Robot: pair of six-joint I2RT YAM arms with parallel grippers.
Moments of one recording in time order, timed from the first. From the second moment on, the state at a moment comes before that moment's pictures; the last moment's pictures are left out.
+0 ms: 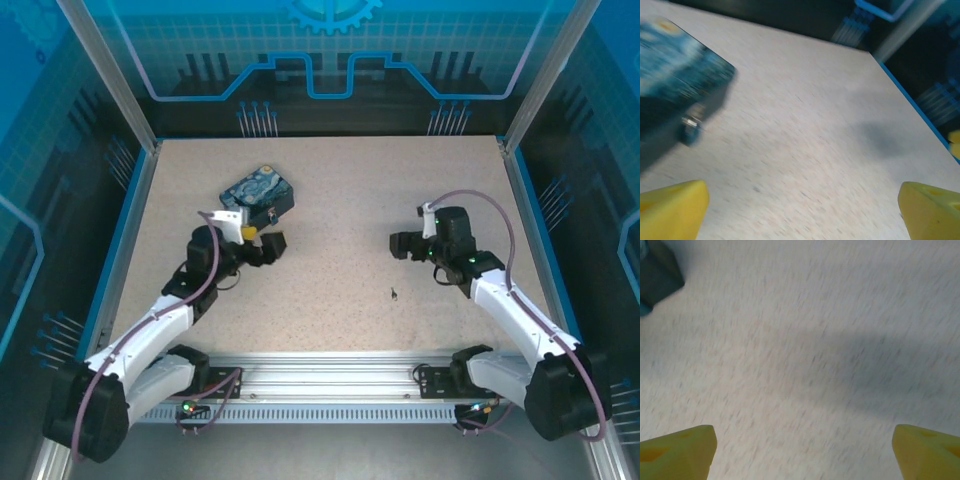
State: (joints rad) left arm -0.32 0.97 0.47 0.15 0.26 -0.44; right arm 0.28 1.08 0.70 -0.39 -0.08 0.21
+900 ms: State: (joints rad) left arm -0.51 1.15 0.47 0.28 0.29 -0.59; right arm 0.56 1.48 0.81 -0.79 0.03 0.35
